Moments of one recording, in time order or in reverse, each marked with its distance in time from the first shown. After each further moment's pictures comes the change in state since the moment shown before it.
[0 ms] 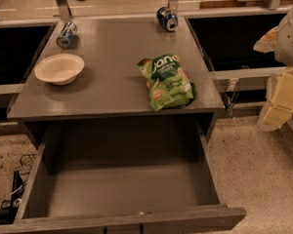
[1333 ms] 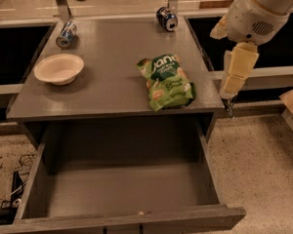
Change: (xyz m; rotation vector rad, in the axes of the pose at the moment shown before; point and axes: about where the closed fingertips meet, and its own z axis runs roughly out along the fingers) arm -0.063 -0.063 0.045 -0.080 -0.092 -0.139
